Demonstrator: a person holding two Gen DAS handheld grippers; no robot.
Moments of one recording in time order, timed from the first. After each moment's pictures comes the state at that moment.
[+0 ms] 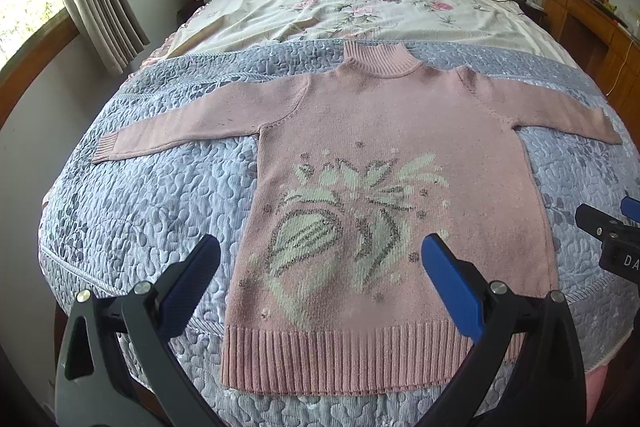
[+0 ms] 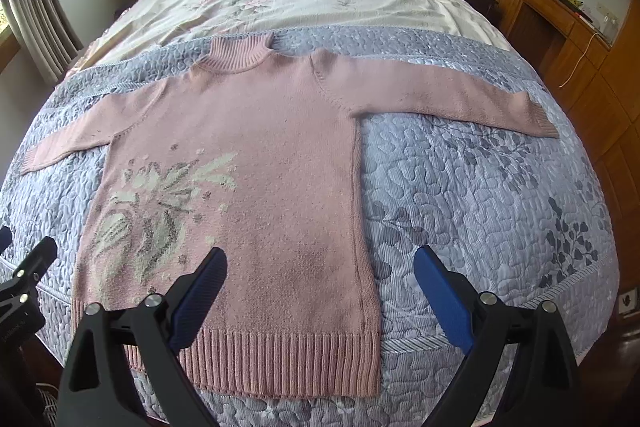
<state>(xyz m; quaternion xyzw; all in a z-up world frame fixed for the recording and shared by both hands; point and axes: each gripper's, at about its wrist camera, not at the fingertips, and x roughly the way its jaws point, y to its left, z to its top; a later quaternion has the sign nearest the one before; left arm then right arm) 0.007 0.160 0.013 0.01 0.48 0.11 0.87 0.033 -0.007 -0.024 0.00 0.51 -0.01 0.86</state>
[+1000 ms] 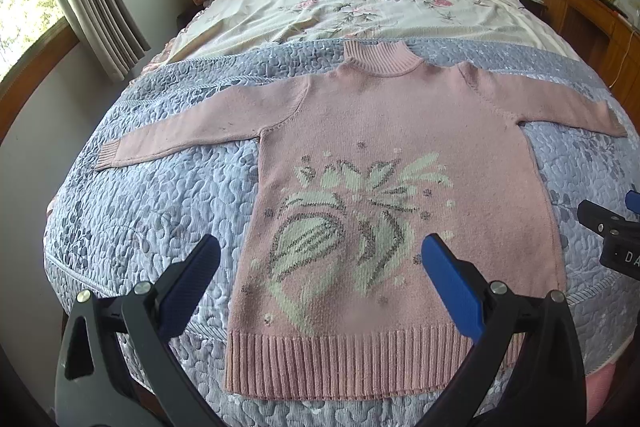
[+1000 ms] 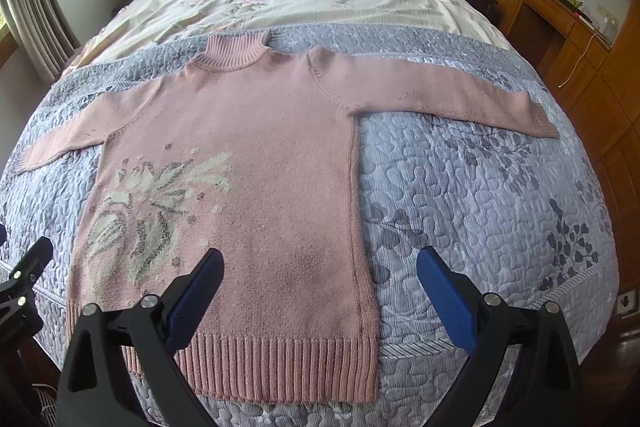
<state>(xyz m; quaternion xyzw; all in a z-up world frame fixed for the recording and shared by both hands) 0.011 0.157 0.008 0.03 0.48 0.11 0.87 0.038 -0.009 -0.031 0.00 0.51 -0.01 0.86</state>
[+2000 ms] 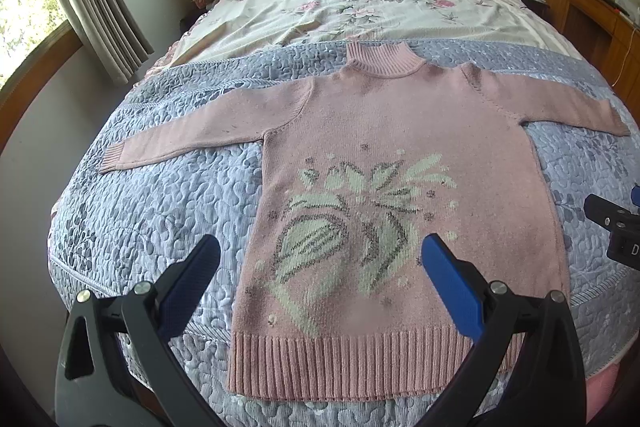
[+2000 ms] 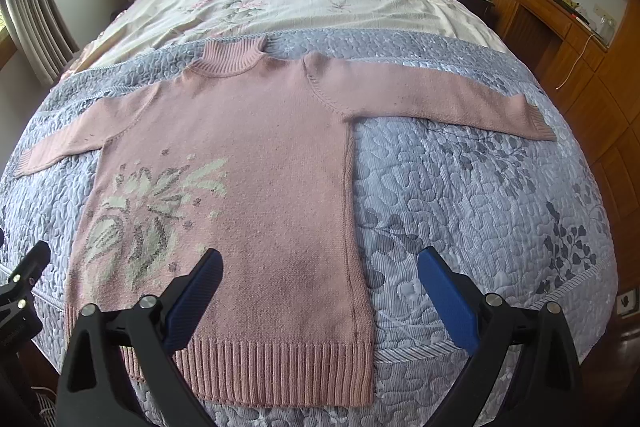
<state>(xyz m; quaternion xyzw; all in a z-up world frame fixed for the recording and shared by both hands) 0.012 0.154 0.011 0.04 0.48 0.12 0.87 0.037 -0.012 -0.028 -0.01 0.51 -0.02 0.86</state>
